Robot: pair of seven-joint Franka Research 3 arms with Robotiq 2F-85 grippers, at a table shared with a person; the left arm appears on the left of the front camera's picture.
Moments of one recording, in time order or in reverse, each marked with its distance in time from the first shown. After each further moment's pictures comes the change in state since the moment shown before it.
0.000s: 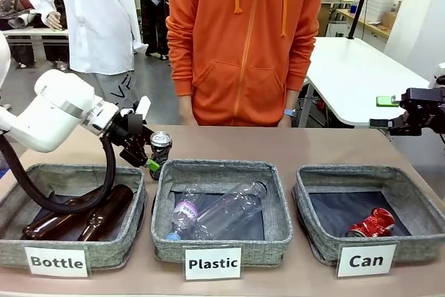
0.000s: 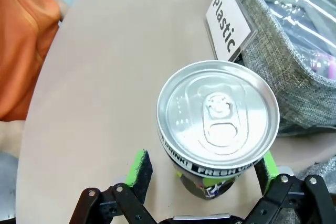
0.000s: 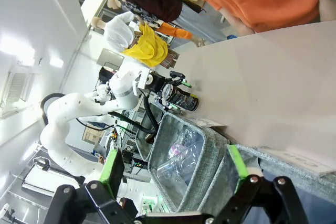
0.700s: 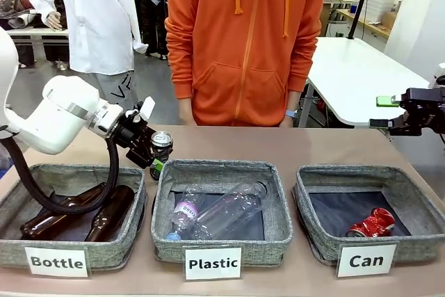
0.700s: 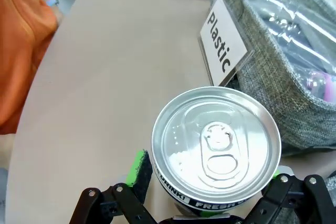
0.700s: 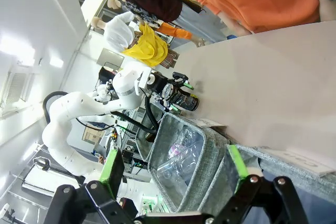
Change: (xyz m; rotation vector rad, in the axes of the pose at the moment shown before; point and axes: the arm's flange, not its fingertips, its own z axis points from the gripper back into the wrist) left arm 0.002 0.003 -0.016 -0.048 -0.079 0.023; right arm 0.000 0.000 0.000 0.000 0.000 0.000
